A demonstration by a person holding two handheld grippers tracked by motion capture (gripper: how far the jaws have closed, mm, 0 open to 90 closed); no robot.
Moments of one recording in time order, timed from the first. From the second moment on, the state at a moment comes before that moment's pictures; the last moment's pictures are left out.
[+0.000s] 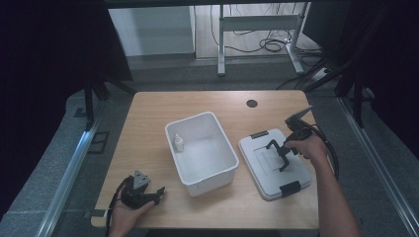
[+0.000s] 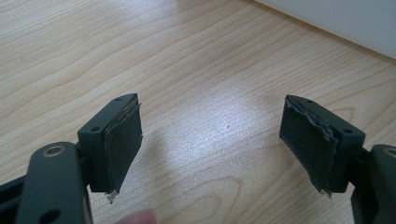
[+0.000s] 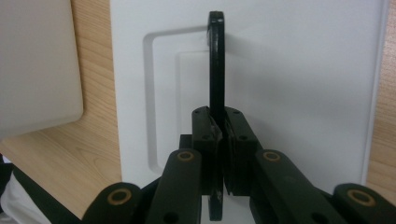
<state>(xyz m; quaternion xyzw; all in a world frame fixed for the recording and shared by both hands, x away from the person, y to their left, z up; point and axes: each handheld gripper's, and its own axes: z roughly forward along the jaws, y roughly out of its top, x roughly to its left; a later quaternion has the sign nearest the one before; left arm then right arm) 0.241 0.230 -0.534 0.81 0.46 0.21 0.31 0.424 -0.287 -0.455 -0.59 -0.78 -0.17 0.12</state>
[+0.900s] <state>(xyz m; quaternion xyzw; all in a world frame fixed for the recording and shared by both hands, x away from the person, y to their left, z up) 0.240 0.232 -0.534 0.81 0.46 0.21 0.30 0.408 -0.304 -0.405 -0.60 -0.76 -0.22 0.10</state>
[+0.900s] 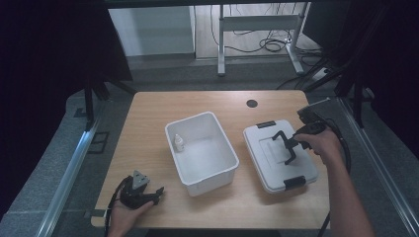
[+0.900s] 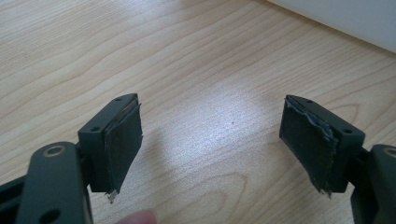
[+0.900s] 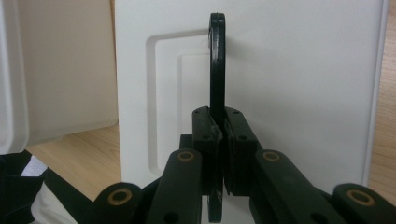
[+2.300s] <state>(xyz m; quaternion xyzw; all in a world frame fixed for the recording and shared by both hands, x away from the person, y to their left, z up) 0.240 0.232 -0.534 0.81 0.46 0.21 0.30 0.397 -0.293 -0.340 -0.57 -0.76 -0.30 0.09</state>
